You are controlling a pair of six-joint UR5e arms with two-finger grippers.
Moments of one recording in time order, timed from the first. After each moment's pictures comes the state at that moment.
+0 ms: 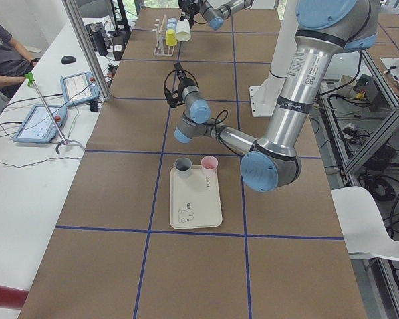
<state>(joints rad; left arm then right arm) -0.92 -1.91 -1.51 -3.41 -2.01 -2.27 0.88 -1.23 1.78 -0.21 1.95 1.89</state>
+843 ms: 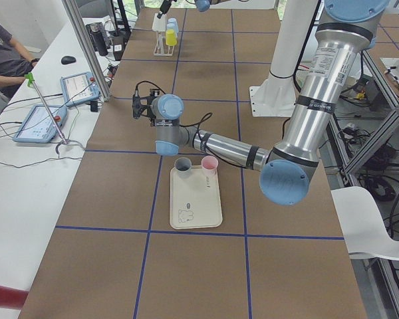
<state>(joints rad) -1.15 -1.84 -1.52 -2.84 -2.24 -1.44 1.16 -1.19 1.70 -0.90 2.04 1.12</state>
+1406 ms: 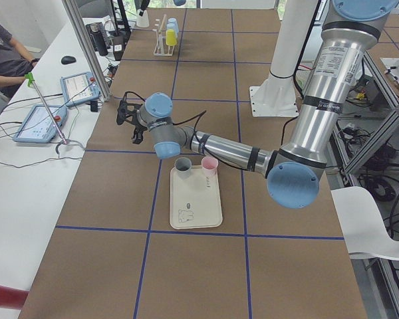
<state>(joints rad) -1.22 -1.84 -1.54 -2.54 -2.19 -1.06 1.29 -0.98 1.32 -0.98 2.17 0.84</state>
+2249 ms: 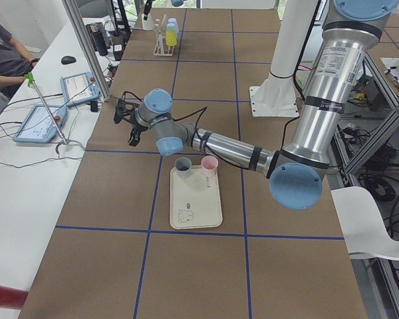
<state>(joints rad) -1.23 -1.82 -1.58 -2.46 -2.16 -1.00 1.30 -1.00 1.25 -1.10 2.21 0.70</state>
